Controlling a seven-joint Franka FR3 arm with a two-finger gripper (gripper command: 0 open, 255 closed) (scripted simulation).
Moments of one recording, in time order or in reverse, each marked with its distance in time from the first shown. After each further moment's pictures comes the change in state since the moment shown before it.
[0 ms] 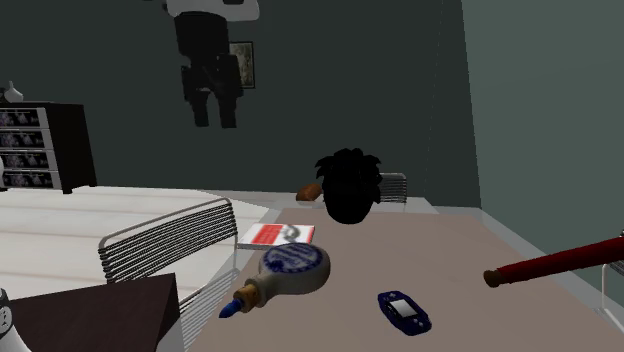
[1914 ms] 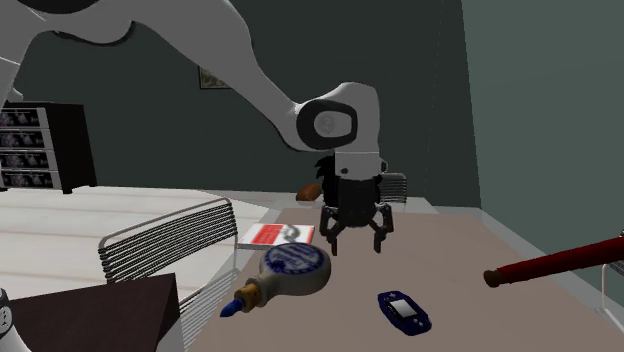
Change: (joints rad) arm 0.045 1.071 -0.069 0.542 -0.032 0.463 -0.873
